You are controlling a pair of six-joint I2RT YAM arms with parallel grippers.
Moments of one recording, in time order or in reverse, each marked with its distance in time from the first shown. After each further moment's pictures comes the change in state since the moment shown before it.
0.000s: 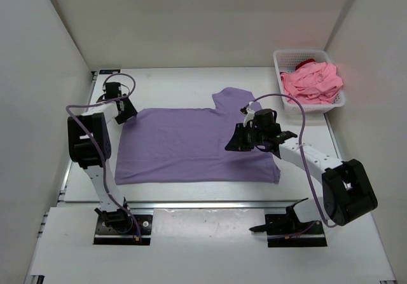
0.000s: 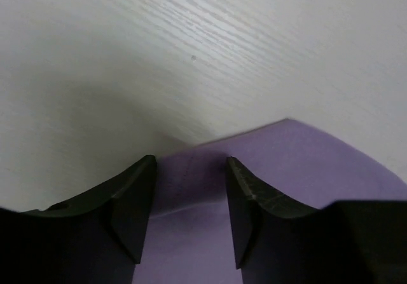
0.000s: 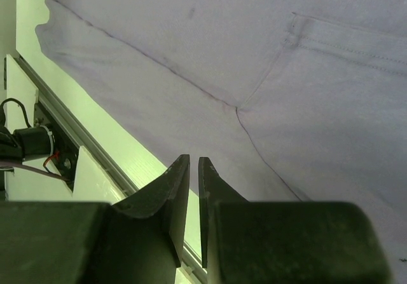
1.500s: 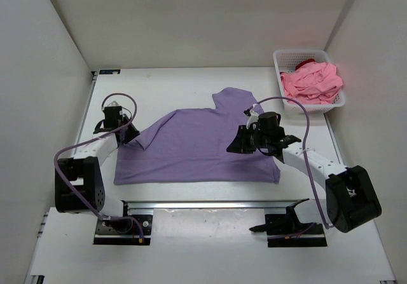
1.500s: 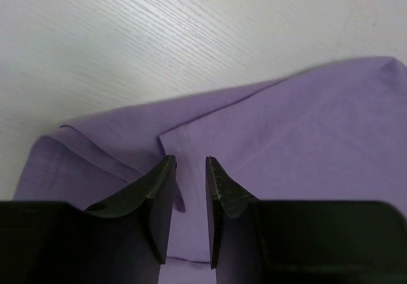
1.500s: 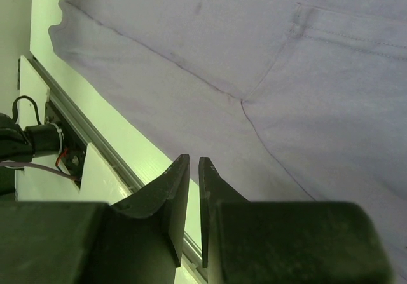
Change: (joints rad) left arm -0.069 -0.548 -0.529 0.063 0.057 -0.106; right arm -0.018 -0.059 -0.061 0.038 -0.029 0.023
